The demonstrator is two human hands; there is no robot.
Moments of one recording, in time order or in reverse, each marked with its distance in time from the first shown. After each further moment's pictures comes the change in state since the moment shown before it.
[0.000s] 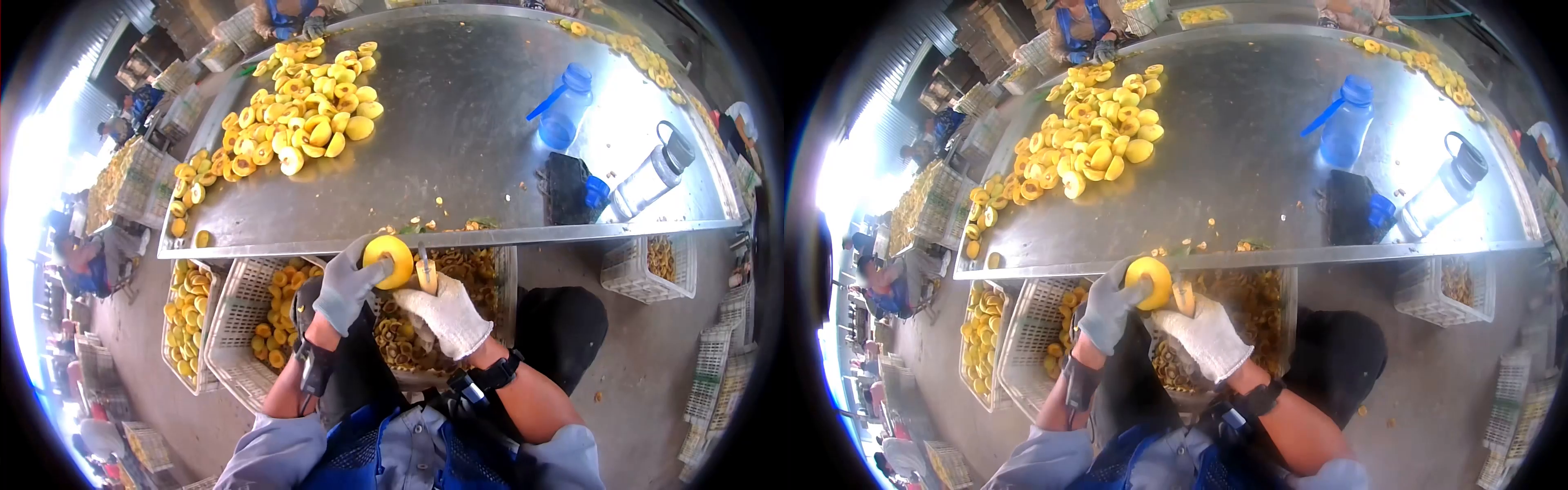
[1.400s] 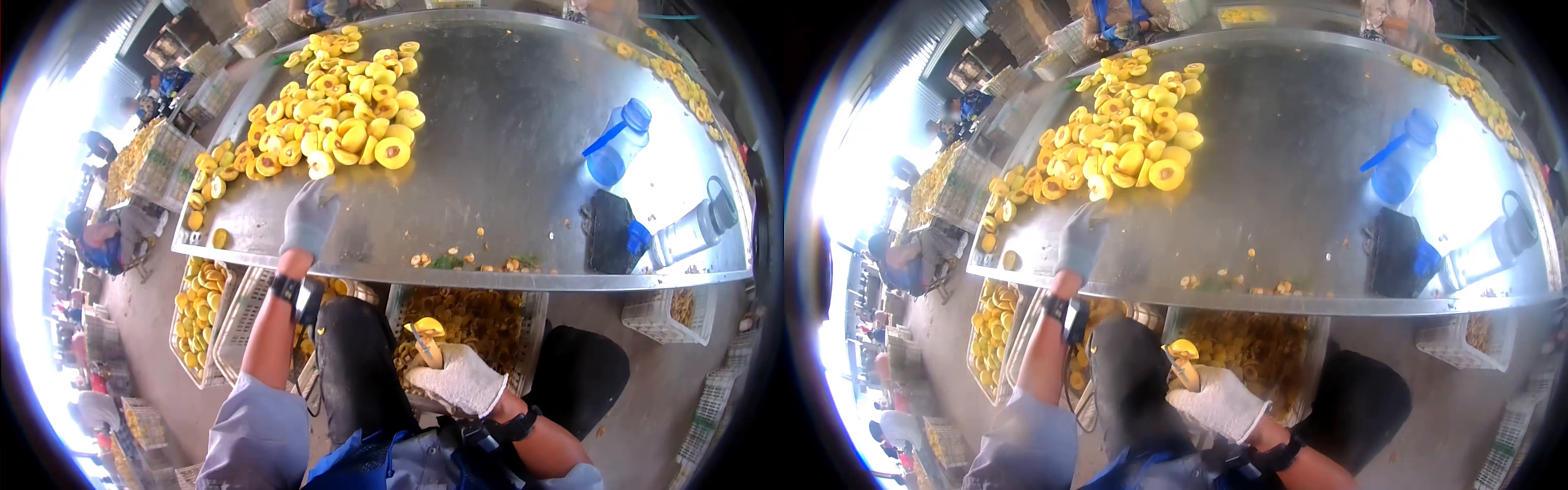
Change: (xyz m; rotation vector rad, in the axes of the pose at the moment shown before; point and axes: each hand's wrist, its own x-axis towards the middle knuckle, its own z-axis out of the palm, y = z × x) left_hand 0.139 0.000 -0.146 0.903 0.502 0.418; right_hand 0.004 0.008 0.005 -0.537 -0.203 0.016
